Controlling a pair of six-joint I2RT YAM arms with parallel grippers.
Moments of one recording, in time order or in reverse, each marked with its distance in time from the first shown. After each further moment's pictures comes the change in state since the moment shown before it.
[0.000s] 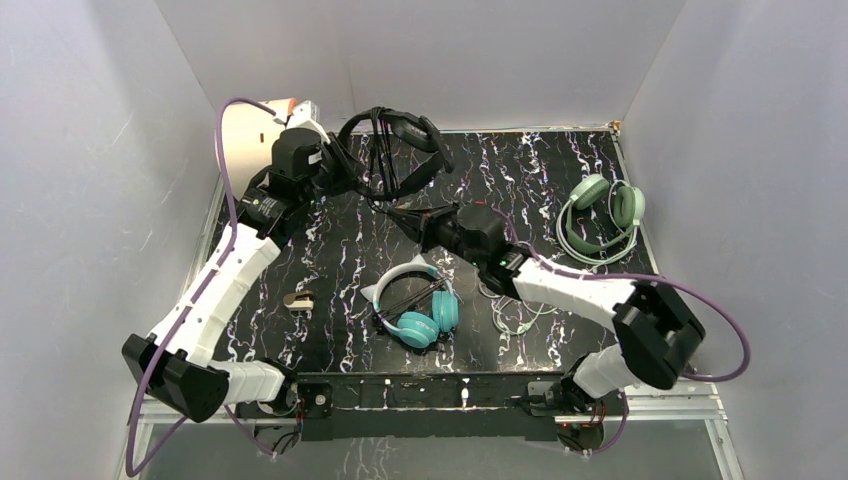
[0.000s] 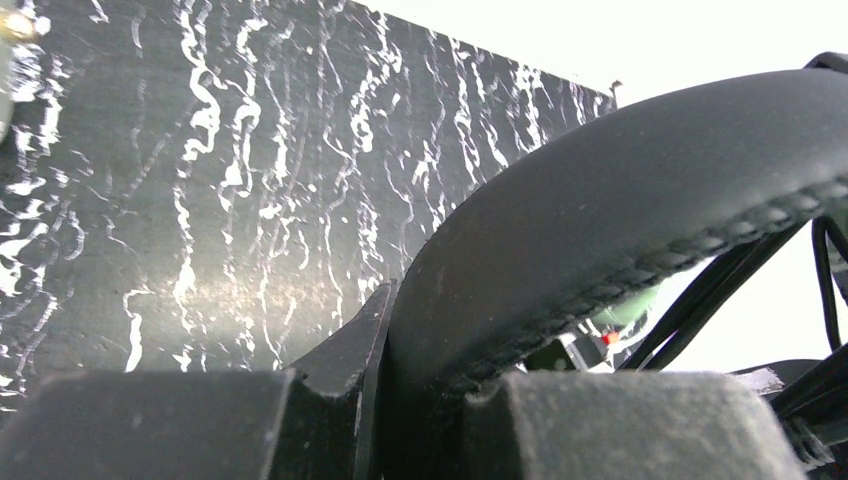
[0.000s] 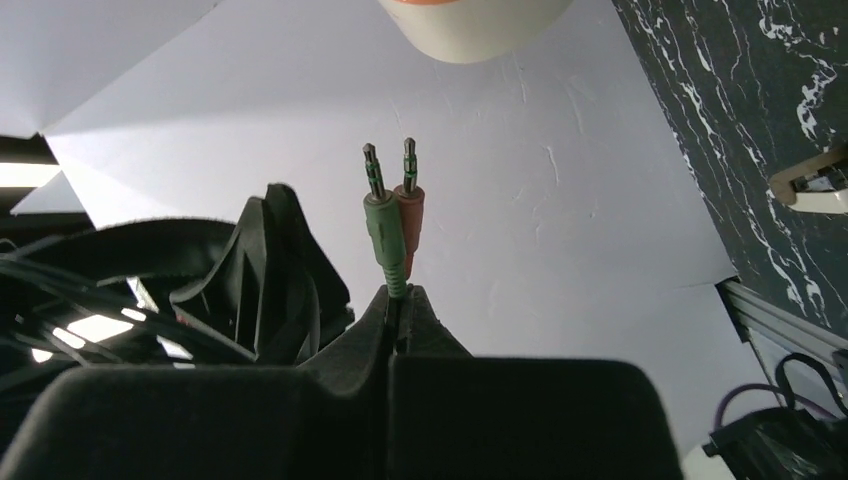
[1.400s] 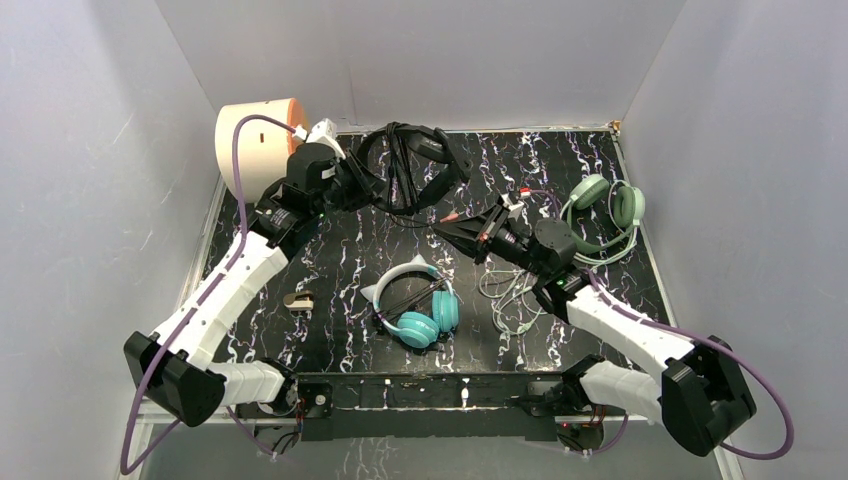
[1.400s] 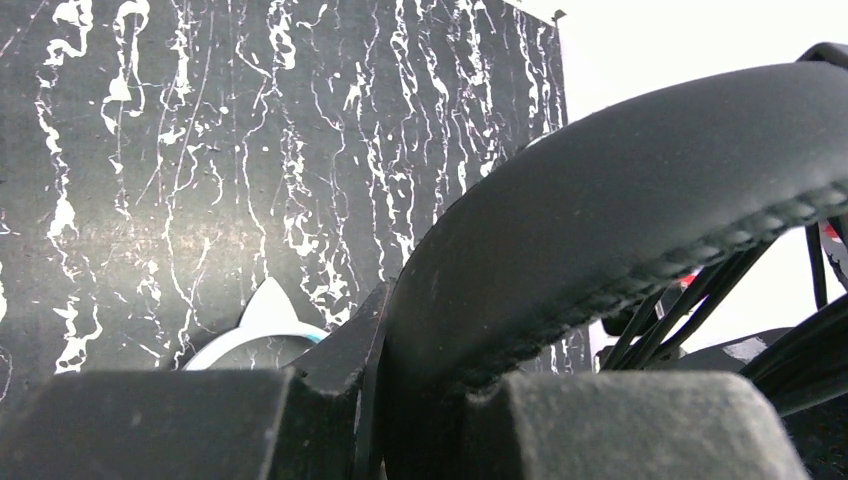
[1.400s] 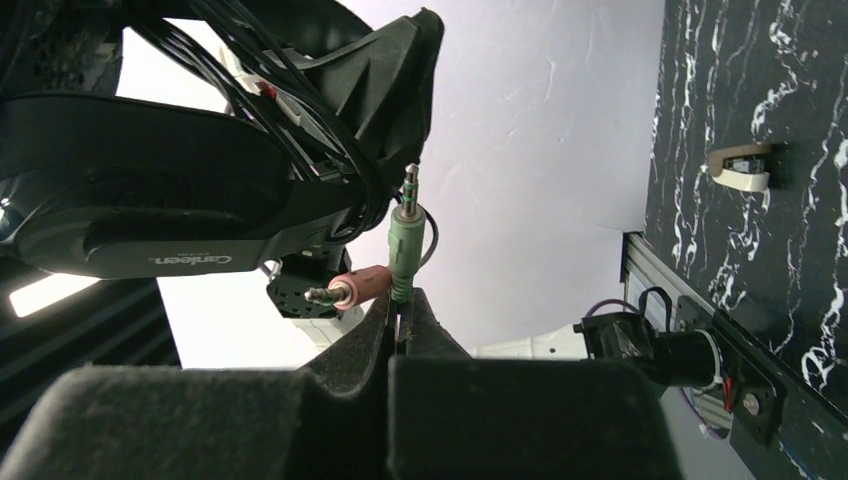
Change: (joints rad) left arm -0.056 -0.025 -0.094 0.050 0.109 -0.126; right arm -0.264 -0.405 -0.335 0.190 -0.436 -0.345
